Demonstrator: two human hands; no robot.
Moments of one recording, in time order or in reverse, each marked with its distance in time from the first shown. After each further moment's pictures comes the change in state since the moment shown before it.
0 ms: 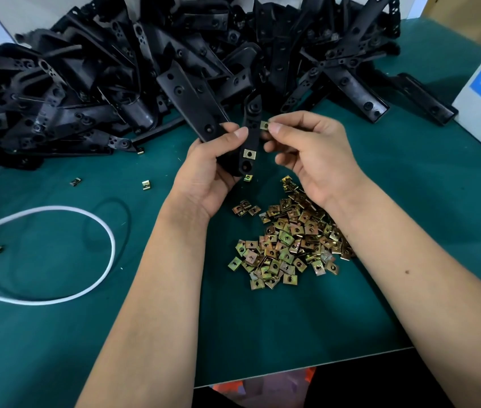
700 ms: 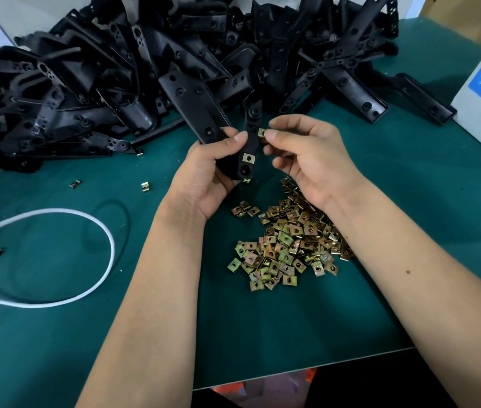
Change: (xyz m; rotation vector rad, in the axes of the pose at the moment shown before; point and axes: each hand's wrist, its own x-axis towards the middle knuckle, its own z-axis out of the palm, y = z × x) left_hand 0.000 0.002 0.001 0.013 -0.024 -0.047; right_hand -0.003 -0.003 0.002 0.014 0.015 0.076
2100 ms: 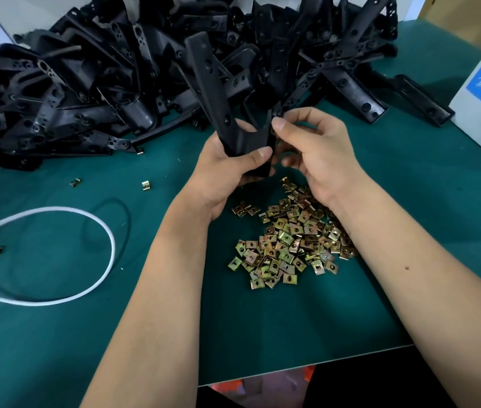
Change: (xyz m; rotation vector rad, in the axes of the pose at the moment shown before) left_hand -0.007 -0.005 0.014 0.359 -0.031 0.105; right_hand 0.010 0.005 -0.011 -0.139 0.056 -0.131
